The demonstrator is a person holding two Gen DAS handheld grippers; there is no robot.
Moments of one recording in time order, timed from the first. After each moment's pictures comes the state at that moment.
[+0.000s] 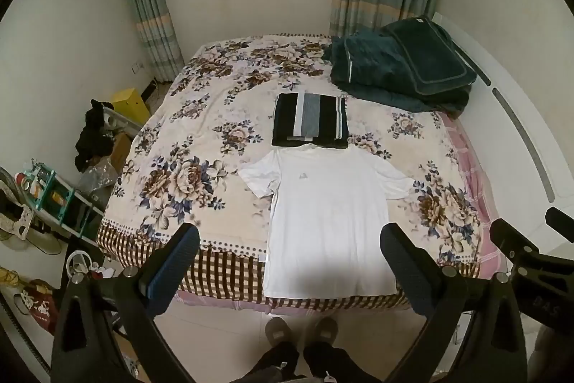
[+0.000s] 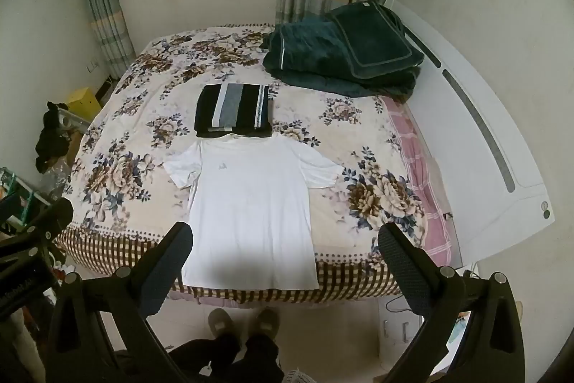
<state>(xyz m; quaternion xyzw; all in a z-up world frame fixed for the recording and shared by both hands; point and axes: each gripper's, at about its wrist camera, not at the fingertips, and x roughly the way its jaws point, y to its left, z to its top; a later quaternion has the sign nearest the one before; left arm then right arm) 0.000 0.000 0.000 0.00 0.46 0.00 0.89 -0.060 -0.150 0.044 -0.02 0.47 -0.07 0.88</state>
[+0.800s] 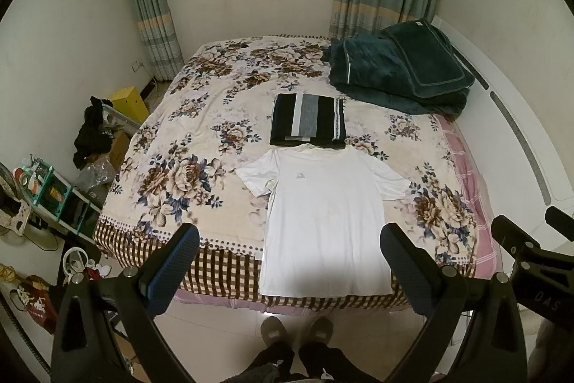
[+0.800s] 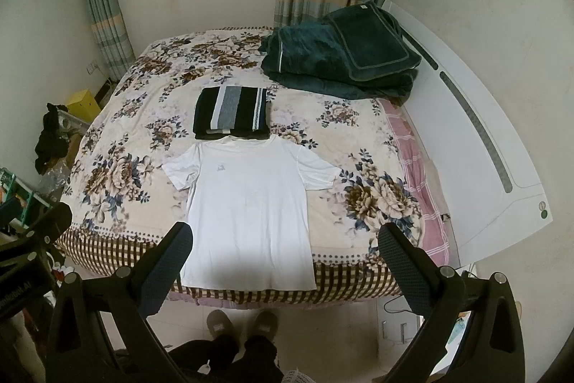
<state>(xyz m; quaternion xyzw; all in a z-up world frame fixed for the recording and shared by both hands) -0.001 0.000 0.001 0.00 0.46 0.00 0.89 -0.061 -0.153 0.051 -0.02 0.47 -0.07 0.88</state>
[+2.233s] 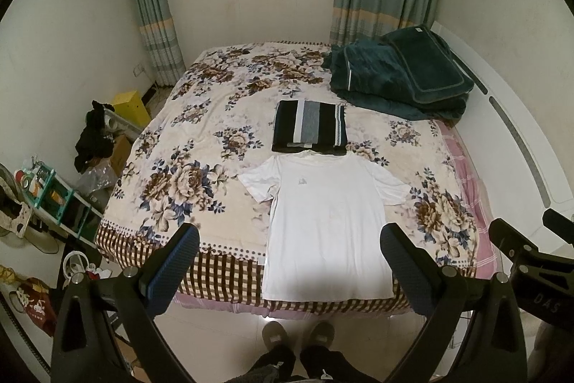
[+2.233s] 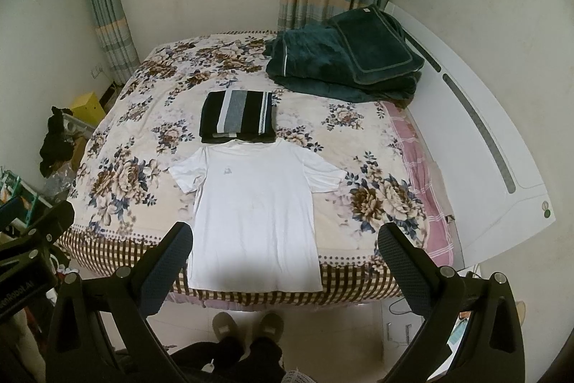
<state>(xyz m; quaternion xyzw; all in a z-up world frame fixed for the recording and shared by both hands) 0.005 0.006 0.018 0.00 0.45 -0.01 0.89 -0.062 -0.147 0.065 -0.02 0.47 -0.07 0.88</state>
